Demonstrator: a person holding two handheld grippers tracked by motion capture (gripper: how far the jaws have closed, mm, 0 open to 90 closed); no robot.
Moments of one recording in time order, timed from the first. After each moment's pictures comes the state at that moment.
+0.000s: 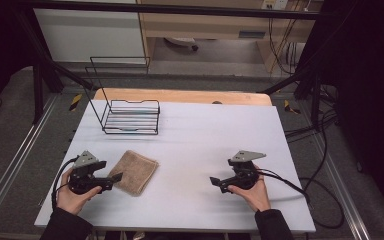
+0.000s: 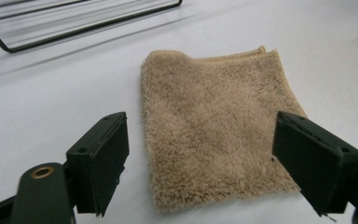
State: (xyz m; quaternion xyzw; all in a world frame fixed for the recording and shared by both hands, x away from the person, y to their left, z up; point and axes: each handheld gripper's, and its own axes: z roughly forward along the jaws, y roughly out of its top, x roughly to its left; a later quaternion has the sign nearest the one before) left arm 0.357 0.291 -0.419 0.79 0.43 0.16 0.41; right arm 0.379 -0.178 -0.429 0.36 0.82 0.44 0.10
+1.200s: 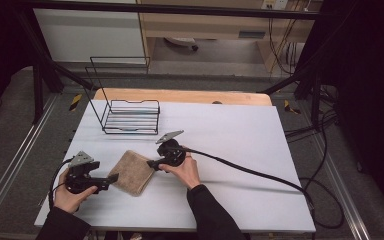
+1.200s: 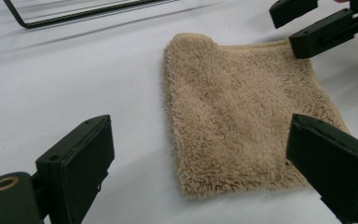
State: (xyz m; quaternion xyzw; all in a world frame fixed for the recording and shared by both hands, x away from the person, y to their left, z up) left arm 0.361 0.304 -0.430 0.78 0.45 0.15 0.40; right arm 0.452 0.018 -0.439 0.30 0.86 0.41 0.04
